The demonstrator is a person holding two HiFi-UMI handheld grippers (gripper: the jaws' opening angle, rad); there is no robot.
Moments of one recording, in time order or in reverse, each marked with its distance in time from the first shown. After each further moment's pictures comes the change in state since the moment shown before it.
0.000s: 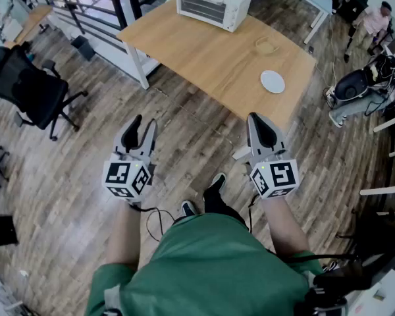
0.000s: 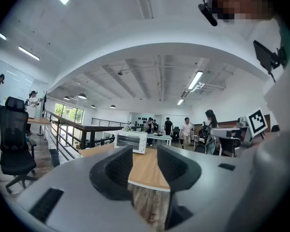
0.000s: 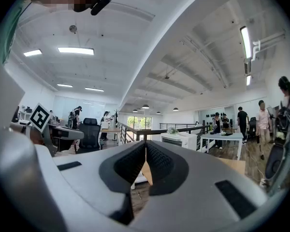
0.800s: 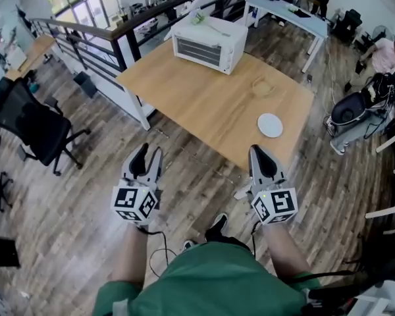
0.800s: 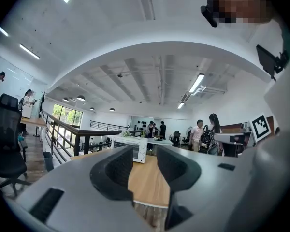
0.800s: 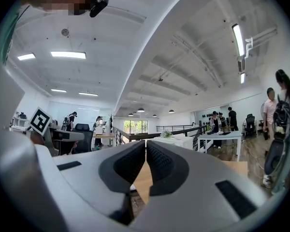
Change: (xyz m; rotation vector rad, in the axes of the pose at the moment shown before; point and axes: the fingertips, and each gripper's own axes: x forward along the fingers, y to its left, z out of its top) left arm 0.095 0.002 0.030 -0.022 -0.028 -0.011; right arm 0.050 -0.071 0.011 0.064 -0.024 -0.044
